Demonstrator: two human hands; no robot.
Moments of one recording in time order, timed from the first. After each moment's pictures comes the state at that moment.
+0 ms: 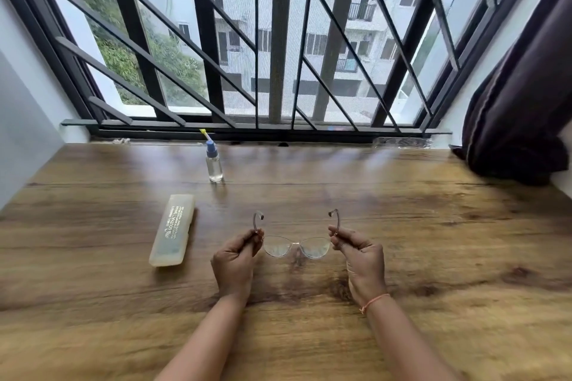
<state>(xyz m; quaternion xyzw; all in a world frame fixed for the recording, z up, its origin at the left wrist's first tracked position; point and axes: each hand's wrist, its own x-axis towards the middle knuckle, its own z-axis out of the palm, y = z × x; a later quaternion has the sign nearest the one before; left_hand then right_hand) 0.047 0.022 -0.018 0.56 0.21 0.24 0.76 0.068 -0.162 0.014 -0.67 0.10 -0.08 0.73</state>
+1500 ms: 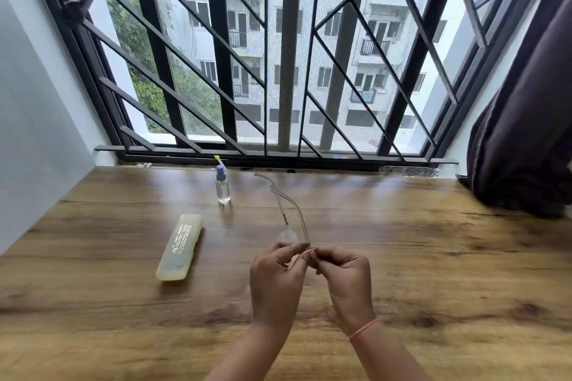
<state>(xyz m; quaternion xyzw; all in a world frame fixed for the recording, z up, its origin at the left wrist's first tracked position) 0.005 -0.043 0.080 0.77 0.09 0.27 0.57 0.031 -0.138 0.086 -0.63 0.00 -0.05 0.77</state>
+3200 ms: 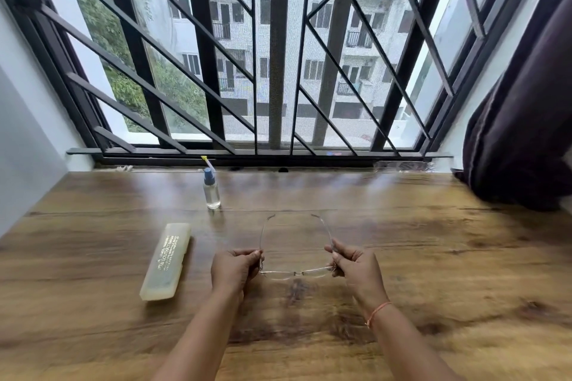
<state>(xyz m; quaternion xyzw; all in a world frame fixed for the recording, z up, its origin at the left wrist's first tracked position) 0.080 0.034 0.023 0.58 0.32 0.02 0.75 0.100 -0.170 0.025 -0.70 0.11 0.03 0.70</state>
